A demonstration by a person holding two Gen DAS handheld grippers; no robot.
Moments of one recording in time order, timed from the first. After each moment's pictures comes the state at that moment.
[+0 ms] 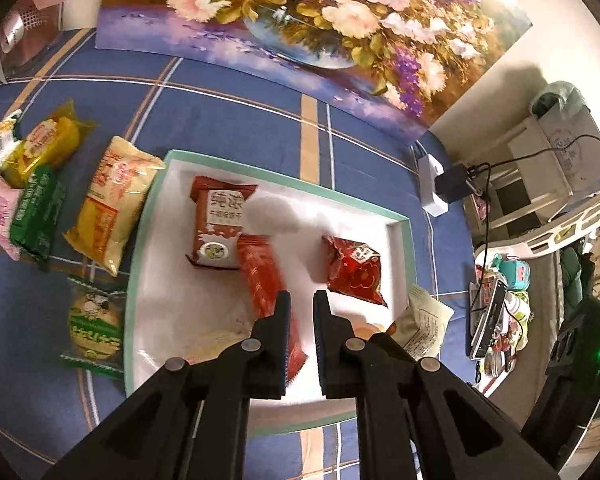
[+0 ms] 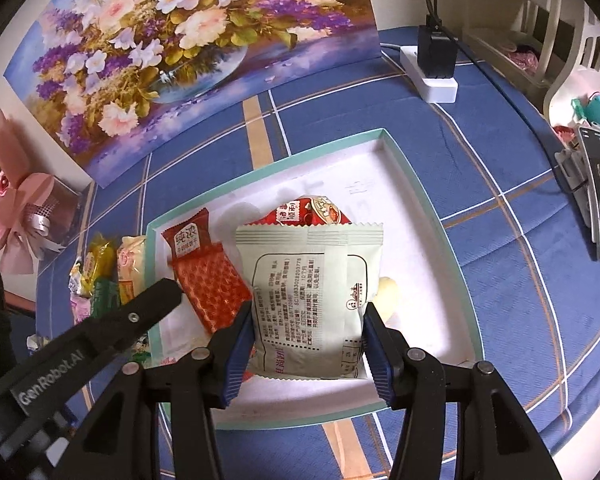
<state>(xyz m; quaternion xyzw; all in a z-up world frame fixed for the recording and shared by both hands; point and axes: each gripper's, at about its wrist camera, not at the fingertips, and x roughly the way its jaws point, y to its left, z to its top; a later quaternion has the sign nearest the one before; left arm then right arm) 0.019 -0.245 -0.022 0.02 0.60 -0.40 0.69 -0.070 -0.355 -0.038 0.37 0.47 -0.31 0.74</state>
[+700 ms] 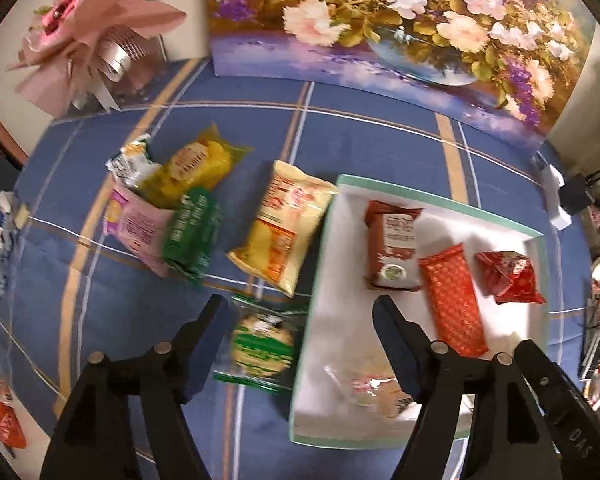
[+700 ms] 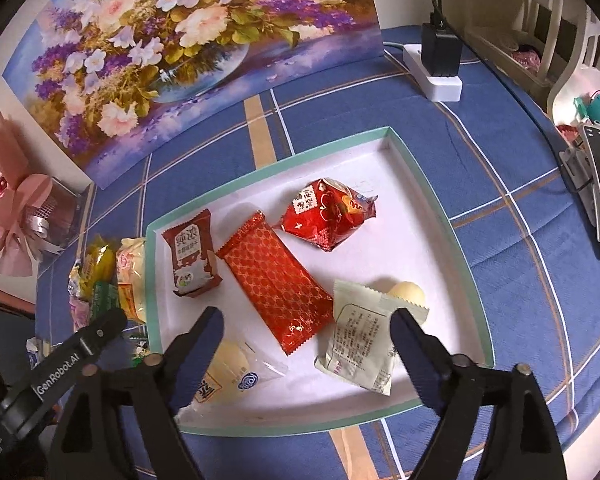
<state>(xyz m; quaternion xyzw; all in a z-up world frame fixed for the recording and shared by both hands) 0.049 -0.203 -0.030 0.15 0.55 -0.22 0.79 -0.064 -0.354 -0.043 0.36 0.46 -0.32 0.75</state>
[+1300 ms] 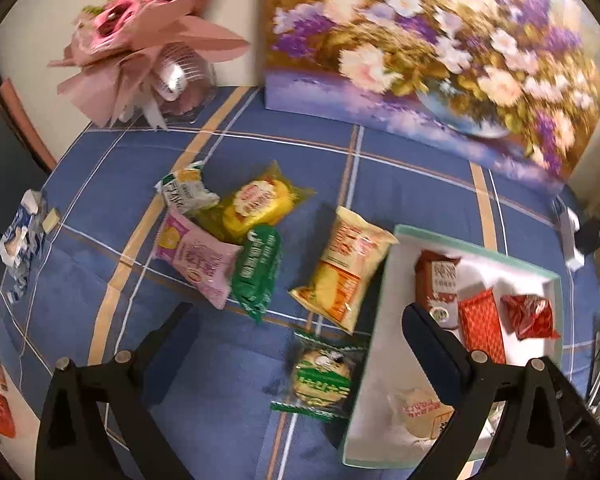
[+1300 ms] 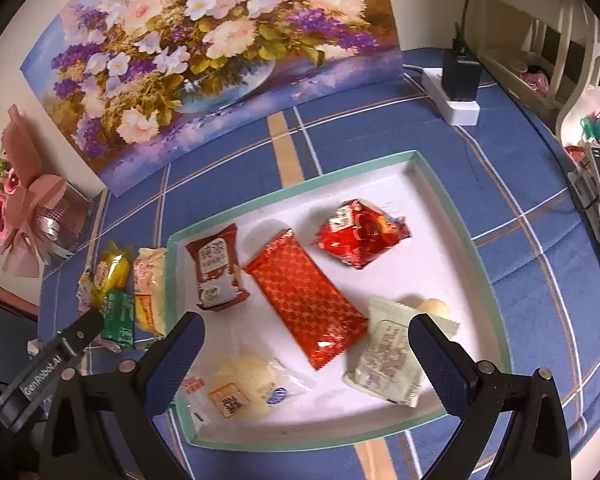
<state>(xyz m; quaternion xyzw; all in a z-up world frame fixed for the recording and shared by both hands) 0.079 -0.161 -0.011 0.11 0.51 -0.19 0.83 -0.043 -0.337 -0.036 0.35 0.44 -0.31 0.77</state>
